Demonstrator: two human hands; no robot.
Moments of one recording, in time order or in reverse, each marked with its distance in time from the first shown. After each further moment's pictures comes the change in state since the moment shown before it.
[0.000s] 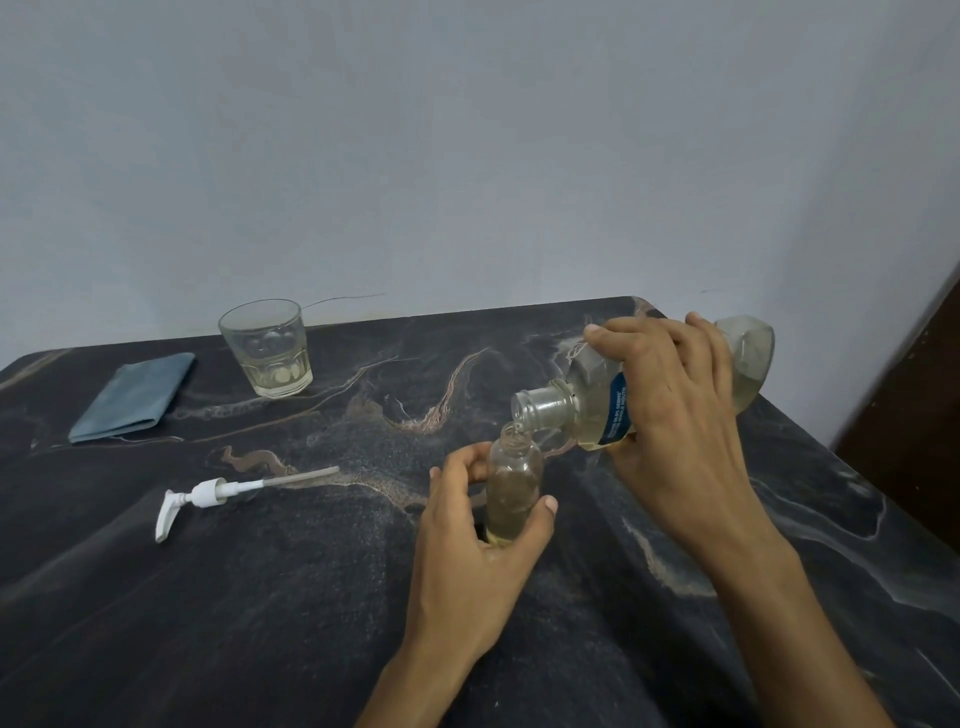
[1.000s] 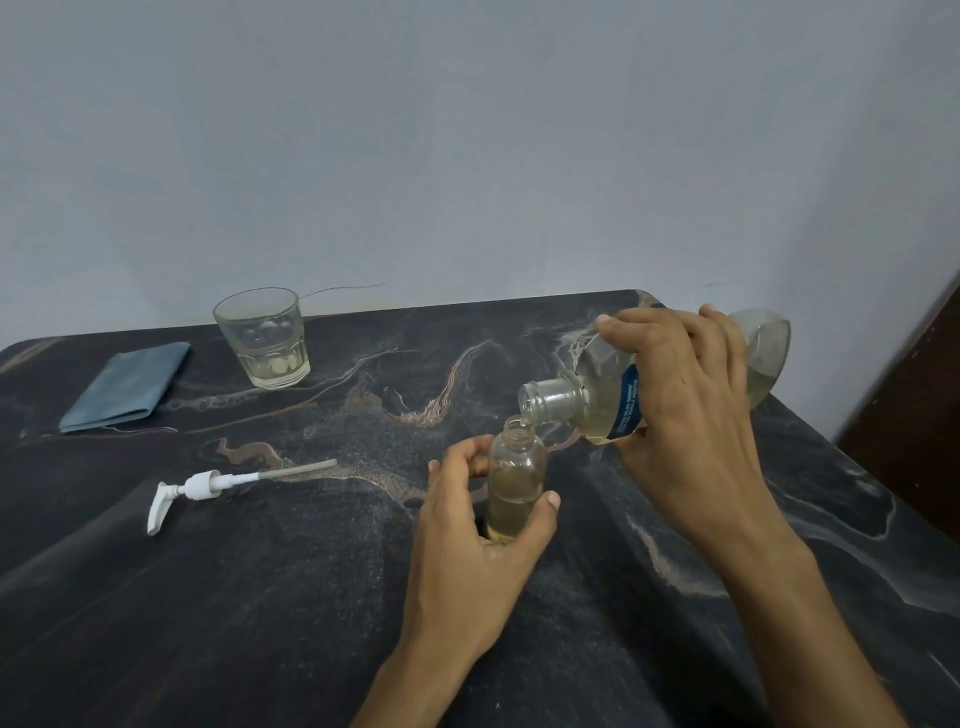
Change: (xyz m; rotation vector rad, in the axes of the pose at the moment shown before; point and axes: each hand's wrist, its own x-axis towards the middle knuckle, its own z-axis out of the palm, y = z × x) left_hand 0.002 0.002 0.000 -0.014 0.012 0.014; right_hand 0.000 0.001 0.000 -0.011 -0.019 0.012
